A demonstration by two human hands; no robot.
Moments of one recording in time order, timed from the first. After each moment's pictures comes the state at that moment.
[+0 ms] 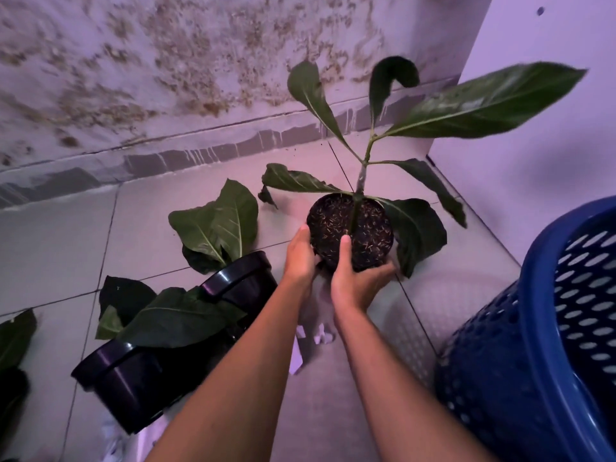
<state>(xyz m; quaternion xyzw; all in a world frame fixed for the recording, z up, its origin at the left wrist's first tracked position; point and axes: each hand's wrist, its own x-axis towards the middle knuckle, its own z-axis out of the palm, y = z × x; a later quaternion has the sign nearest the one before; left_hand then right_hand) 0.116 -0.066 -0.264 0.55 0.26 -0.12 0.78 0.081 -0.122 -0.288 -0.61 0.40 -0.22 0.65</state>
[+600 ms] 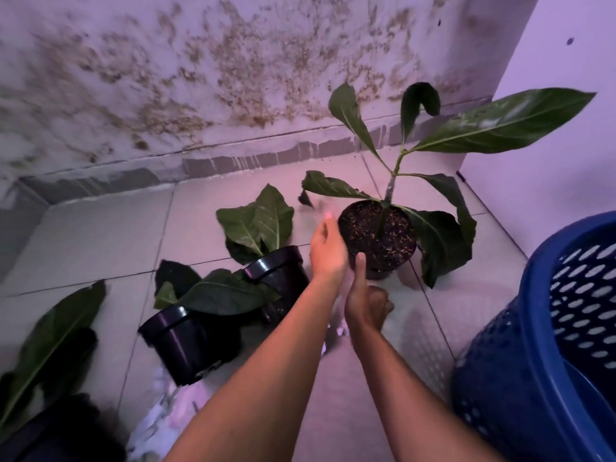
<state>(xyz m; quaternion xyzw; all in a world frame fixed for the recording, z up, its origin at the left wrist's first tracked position) 0.079 -0.069 -0.205 0.67 0.24 -0.01 0.70 0.034 -0.105 -0.271 -0.67 0.44 0.05 0.60</state>
